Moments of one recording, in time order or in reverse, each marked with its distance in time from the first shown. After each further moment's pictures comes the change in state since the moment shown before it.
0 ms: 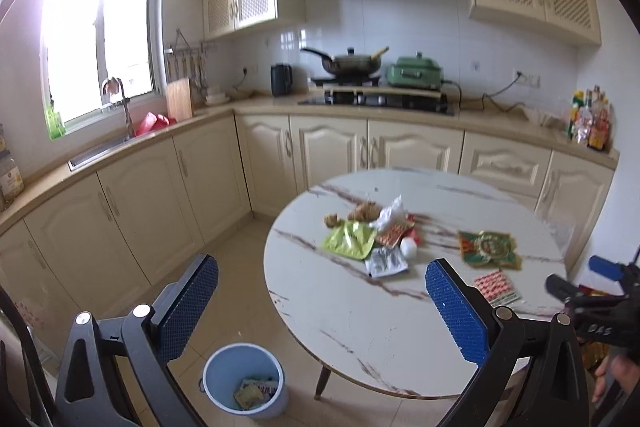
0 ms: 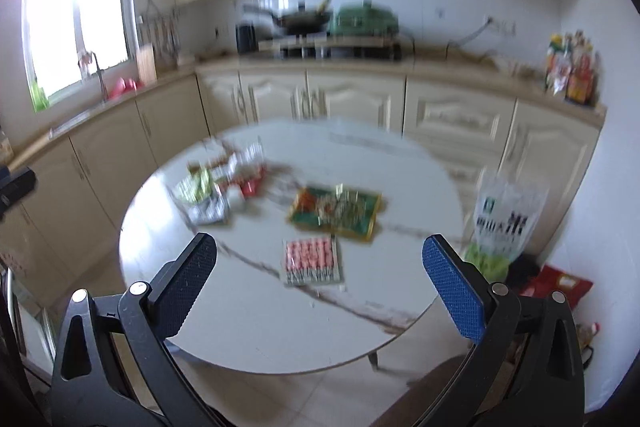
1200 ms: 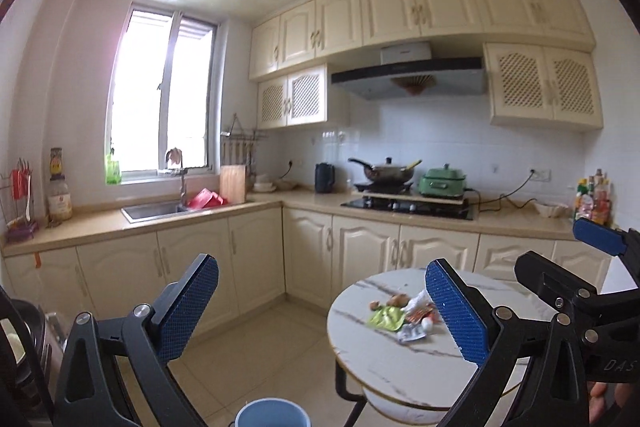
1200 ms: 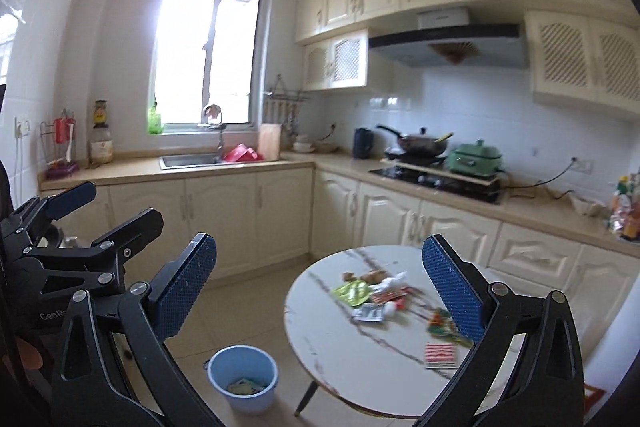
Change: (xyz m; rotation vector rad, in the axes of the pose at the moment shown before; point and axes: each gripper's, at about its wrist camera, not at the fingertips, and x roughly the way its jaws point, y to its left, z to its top) left arm -0.224 0.041 -0.073 -0.091 -0.371 0.097; right arm -0.228 0.182 0.023 -0.254 -0.495 0.244
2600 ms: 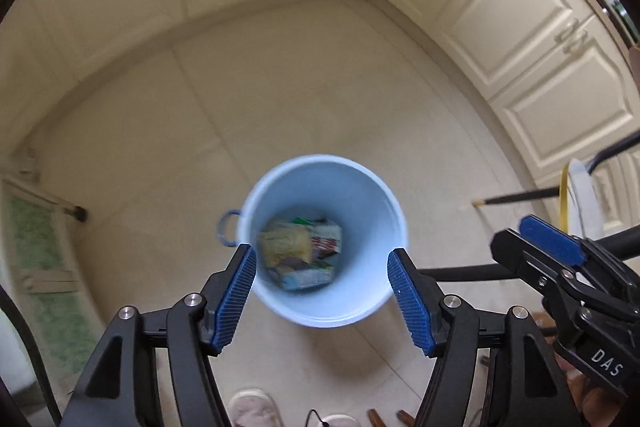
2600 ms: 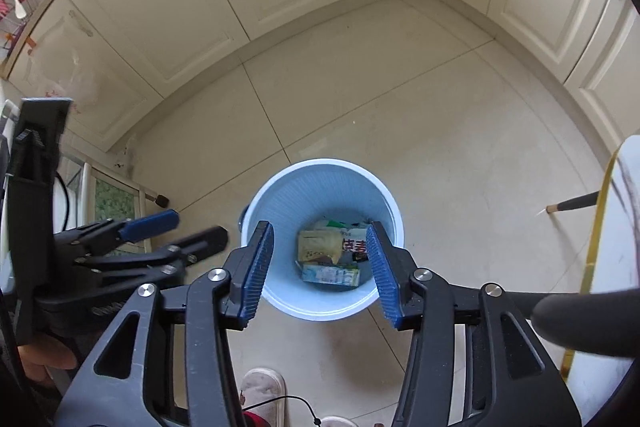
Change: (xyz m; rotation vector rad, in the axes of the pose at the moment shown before) left arm 0.458 0.288 -0.234 -0.368 1.116 0.144; right arm 0.527 0.165 -0.393 0.062 0.997 0.420
